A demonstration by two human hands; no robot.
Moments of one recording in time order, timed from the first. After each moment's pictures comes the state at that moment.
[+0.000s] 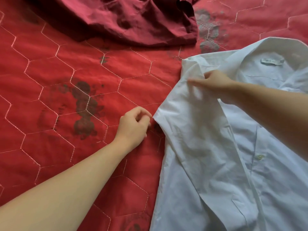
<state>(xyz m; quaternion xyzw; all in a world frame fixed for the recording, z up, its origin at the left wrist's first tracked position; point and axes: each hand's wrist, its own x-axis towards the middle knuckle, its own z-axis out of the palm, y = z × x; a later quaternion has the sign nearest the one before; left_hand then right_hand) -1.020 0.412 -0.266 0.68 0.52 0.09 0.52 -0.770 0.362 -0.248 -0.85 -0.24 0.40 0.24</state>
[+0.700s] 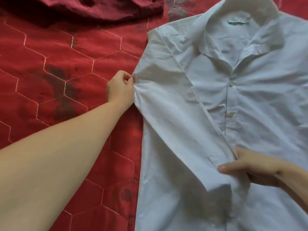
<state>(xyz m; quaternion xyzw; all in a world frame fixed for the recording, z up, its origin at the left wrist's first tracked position) -0.978 0.412 -0.274 0.77 0.53 0.09 0.34 -0.841 0.065 -0.239 -0.53 0.02 0.79 0.30</state>
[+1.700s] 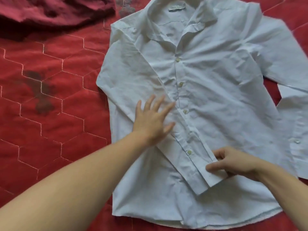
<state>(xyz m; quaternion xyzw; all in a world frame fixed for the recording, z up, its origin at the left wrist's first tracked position) -0.982 0.187 -0.252 0.96 0.16 -0.15 0.15 -0.885 -0.070 -0.237 -0.68 -0.02 0.70 0.23</state>
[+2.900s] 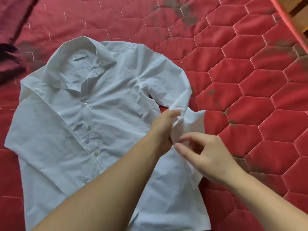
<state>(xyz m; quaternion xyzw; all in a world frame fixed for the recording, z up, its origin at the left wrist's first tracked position) -0.734 -0.037 -0.191 0.37 0.43 -0.19 0.80 -0.741 -0.182 -0.170 -0.84 -0.19 0.26 0.43</state>
